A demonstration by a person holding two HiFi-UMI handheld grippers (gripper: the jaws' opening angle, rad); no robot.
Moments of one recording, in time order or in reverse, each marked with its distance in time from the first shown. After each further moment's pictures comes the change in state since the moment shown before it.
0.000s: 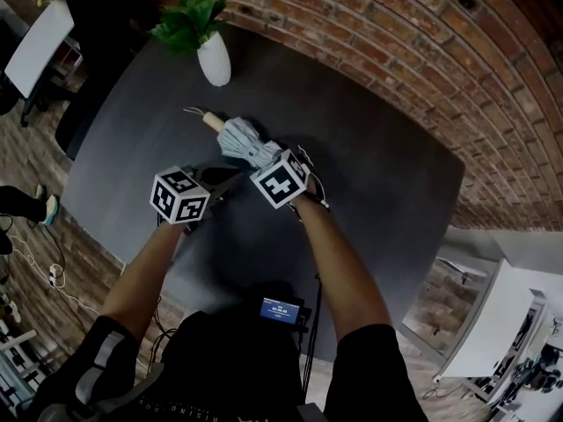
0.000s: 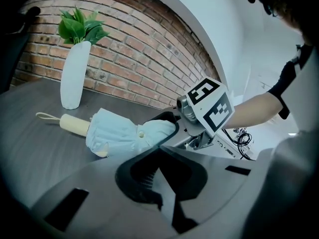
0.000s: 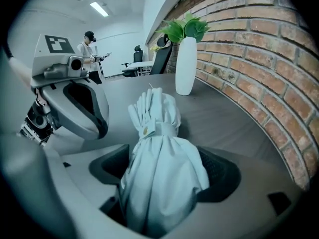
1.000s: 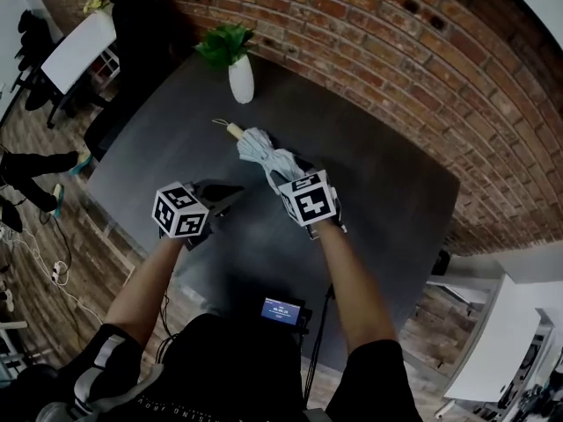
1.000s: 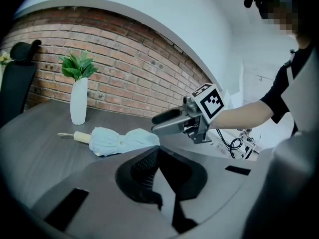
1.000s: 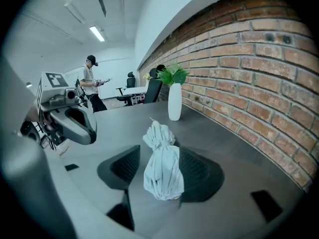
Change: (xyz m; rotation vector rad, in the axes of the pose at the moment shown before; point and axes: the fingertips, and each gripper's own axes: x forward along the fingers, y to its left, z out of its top) left arm -0.072 -0.084 0.002 0.082 -0.091 0.062; right arm -0.122 0.019 0.006 0.096 -0.251 -0.122
